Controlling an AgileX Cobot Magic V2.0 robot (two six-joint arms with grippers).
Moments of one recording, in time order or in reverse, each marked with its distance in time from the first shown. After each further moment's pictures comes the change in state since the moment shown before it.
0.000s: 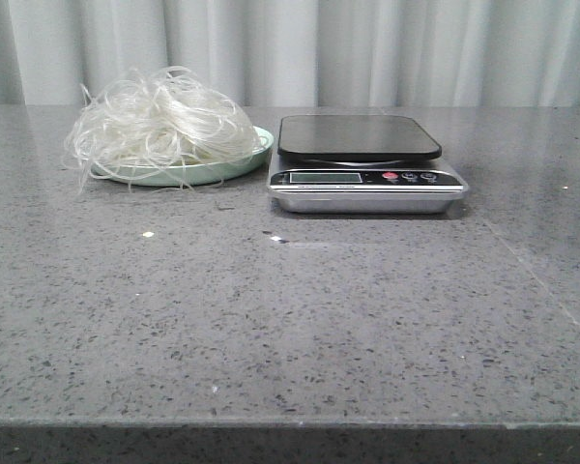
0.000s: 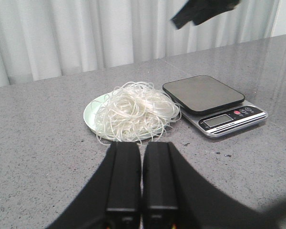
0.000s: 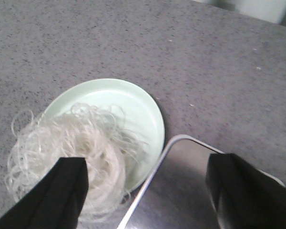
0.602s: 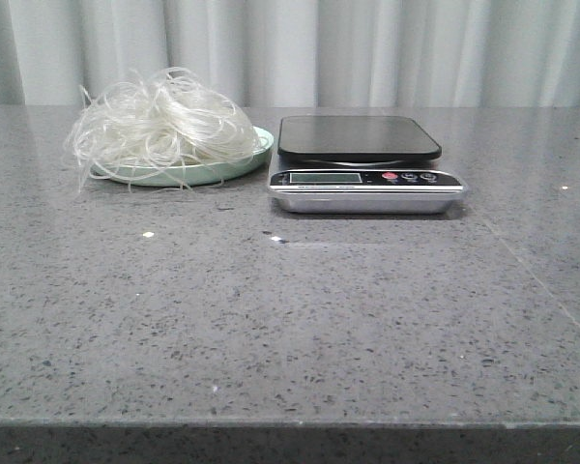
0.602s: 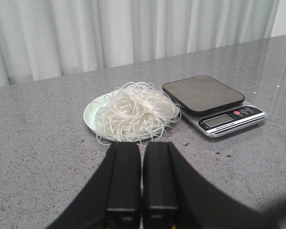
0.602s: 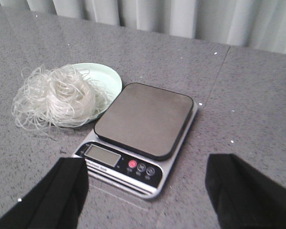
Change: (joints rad) left arm 0.000 0.000 0.000 0.000 0.000 0.000; right arm -0.086 -0.996 1.030 -0.038 -0.369 -0.024
